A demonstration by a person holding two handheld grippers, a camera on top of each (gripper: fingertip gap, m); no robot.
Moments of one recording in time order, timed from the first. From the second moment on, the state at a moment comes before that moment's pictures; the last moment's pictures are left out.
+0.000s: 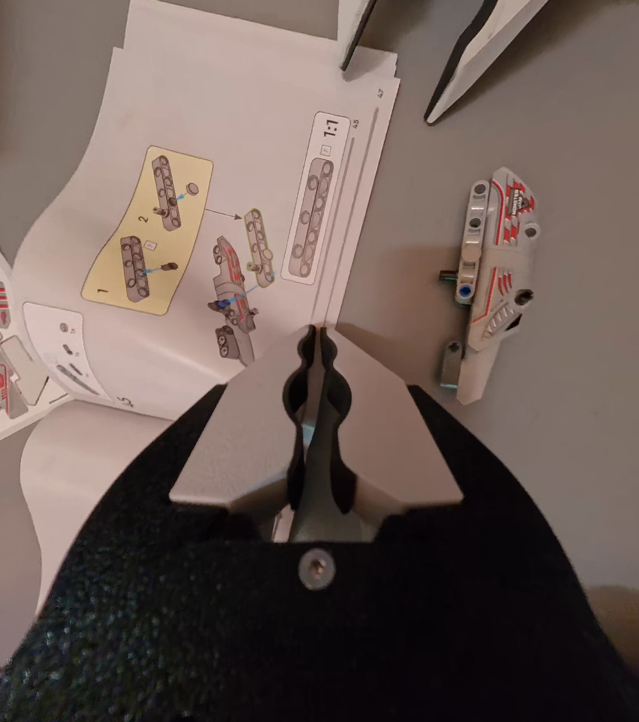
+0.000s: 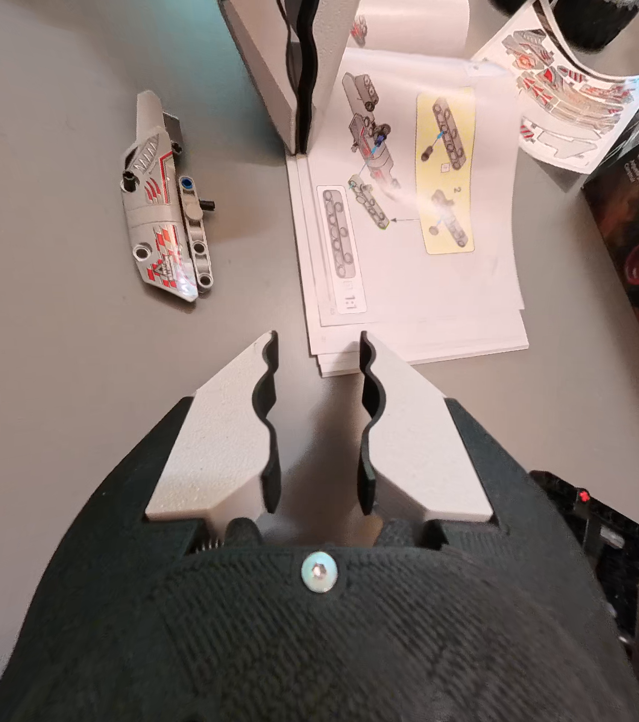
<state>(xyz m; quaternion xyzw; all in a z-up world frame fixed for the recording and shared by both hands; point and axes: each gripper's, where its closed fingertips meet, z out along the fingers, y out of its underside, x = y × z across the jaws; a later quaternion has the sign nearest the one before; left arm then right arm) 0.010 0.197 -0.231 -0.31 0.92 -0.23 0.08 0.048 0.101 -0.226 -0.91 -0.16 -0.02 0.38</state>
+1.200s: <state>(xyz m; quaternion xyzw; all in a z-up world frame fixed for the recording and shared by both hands) 0.016 0.214 -0.209 -0.24 0.93 -0.13 0.25 0.047 0.112 -0.228 -0.90 -0.09 0.02 0.42</state>
